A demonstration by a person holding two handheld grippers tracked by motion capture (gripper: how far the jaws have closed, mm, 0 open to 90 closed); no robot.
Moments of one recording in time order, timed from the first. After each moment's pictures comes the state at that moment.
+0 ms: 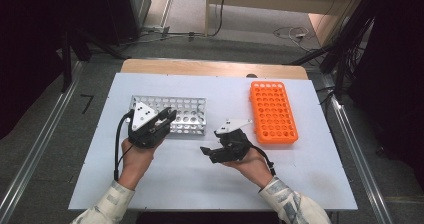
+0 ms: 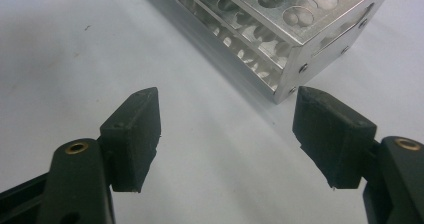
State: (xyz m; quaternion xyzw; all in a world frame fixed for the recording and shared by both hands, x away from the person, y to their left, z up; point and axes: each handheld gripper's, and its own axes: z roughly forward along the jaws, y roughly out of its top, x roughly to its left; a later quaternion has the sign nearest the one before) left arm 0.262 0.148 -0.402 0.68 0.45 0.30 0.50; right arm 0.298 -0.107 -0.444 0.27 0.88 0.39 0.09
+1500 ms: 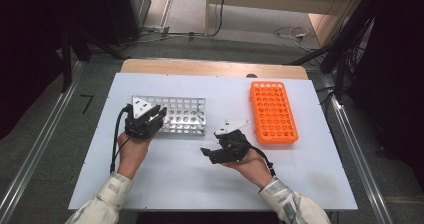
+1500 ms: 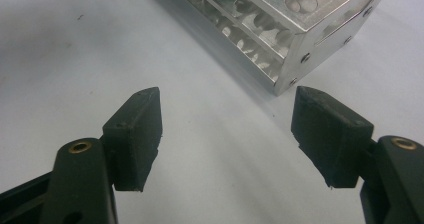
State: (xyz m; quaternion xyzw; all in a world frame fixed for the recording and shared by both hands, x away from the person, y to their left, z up) left arm 0.296 0.167 -0.431 0.69 0.50 0.31 0.42; right arm 0.299 -0.106 -0.449 0.27 0.88 0.37 0.09
